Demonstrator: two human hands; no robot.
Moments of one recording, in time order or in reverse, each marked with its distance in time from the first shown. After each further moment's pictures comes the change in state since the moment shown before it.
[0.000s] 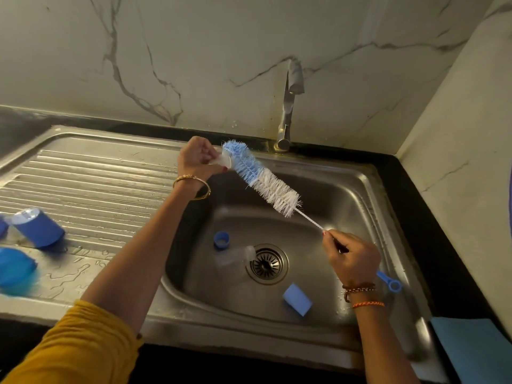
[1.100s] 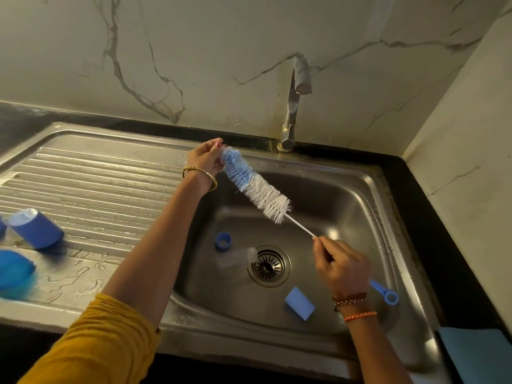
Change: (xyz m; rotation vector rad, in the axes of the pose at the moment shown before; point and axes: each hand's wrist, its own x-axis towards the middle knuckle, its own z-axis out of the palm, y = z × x) left_hand 0.017 0.000 0.018 -0.513 0.014 -0.498; right_hand -0.007 -0.016 0.009 -0.172 -0.028 -0.148
